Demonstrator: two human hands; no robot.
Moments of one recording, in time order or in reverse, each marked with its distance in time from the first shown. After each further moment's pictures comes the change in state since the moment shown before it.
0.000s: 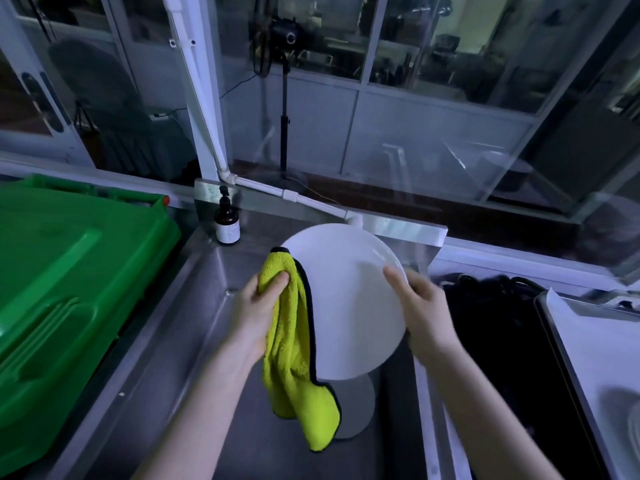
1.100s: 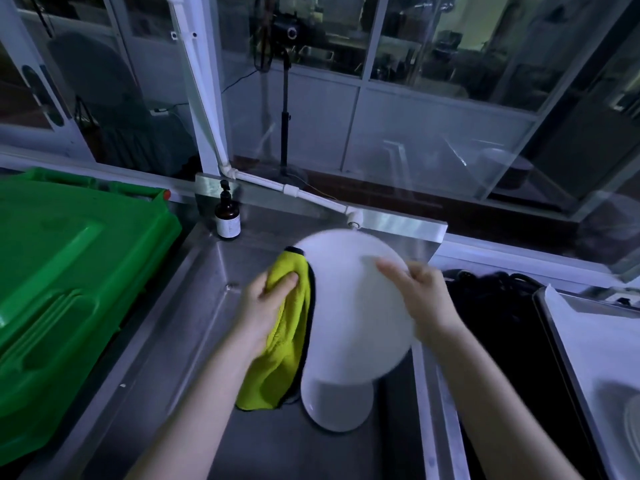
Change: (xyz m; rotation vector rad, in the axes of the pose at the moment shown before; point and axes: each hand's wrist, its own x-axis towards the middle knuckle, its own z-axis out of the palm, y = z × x) left_hand -0.008 -0.005 0.001 0.097 -0.112 0.065; right_hand 0.005 -0.009 -0.002 -0.047 -0.052 -0.015
